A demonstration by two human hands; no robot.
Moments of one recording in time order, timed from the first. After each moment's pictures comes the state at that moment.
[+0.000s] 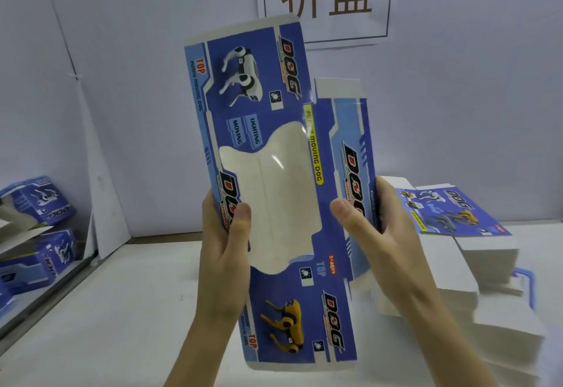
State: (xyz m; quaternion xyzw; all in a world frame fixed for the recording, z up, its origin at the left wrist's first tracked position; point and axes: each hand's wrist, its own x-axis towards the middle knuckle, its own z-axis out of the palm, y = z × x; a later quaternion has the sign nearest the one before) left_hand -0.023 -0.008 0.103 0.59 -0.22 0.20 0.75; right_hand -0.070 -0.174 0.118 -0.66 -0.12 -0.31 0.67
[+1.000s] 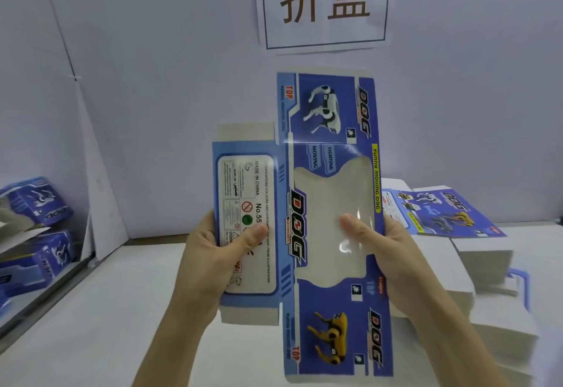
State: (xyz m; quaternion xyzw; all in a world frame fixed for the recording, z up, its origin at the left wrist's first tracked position) left_hand -0.011 0.019 0.105 0.61 -0.19 0.06 0.76; right_hand -0.052 -0.203 0.096 -0.62 -0.07 -0.13 0.77
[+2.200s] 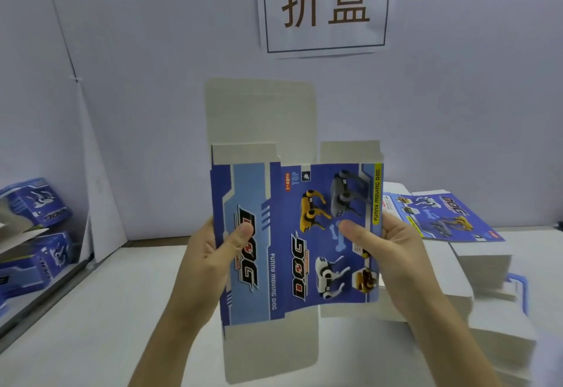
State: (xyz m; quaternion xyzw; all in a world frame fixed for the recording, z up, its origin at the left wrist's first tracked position) left_hand -0.007 0.024 0.098 0.64 -0.23 0.08 0.73; right_hand -0.056 -0.198 0.102 -0.62 -0.08 -0.23 0.74
